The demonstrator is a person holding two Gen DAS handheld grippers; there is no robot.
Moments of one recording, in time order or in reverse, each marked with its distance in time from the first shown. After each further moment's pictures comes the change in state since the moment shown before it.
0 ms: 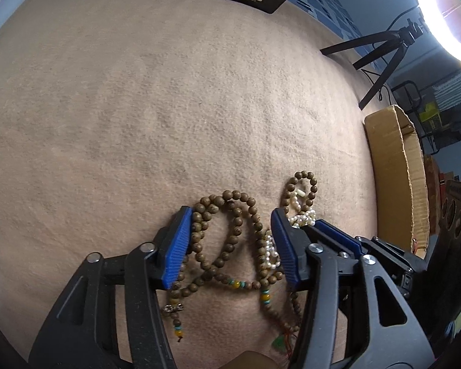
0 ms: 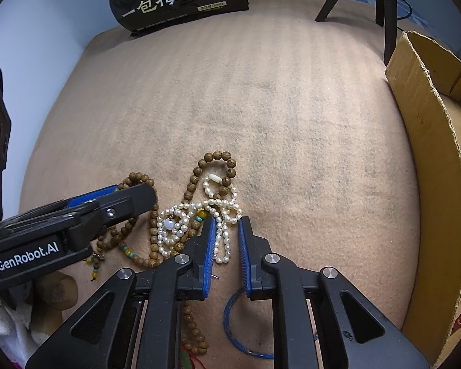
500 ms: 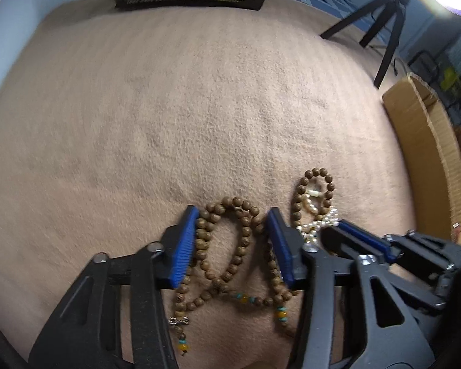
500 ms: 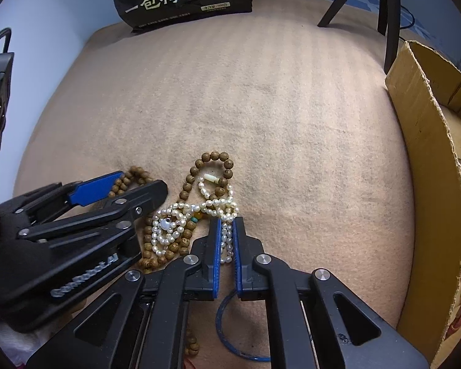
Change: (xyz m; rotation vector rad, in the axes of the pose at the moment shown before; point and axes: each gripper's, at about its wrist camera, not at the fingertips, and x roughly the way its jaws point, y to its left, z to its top) left arm 0.019 -0.031 -0.005 0.171 -0.063 0.210; right arm 0.003 0.005 -0.003 -0.034 -0.015 -0.030
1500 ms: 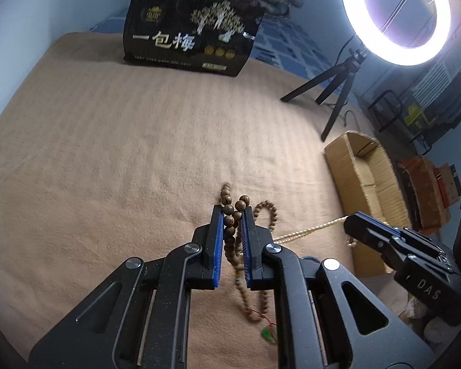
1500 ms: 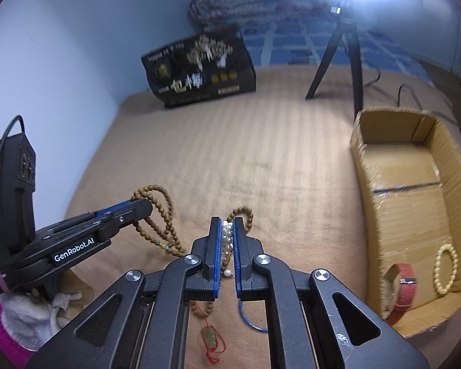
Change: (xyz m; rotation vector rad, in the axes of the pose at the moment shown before) left arm -0.098 0.031 0.003 -0.068 -0.188 -0.212; right arm -0.111 -0.009 -0.010 0.044 -0.265 0.109
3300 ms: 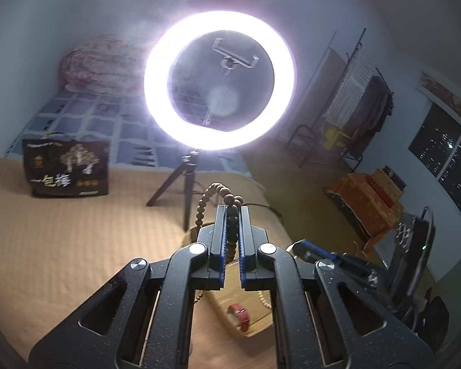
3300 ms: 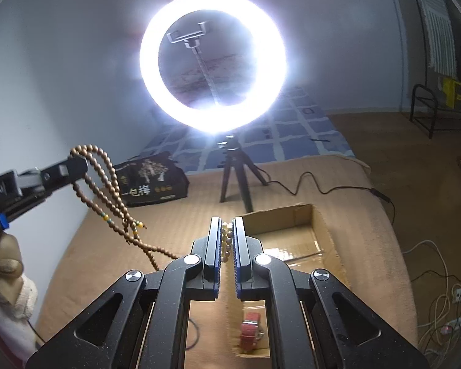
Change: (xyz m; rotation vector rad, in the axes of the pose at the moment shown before) left arm -0.111 -0.191 0.067 0.238 -0.285 -0.307; right arm -0.159 -0.105 0.027 0.059 -0.365 -0.150
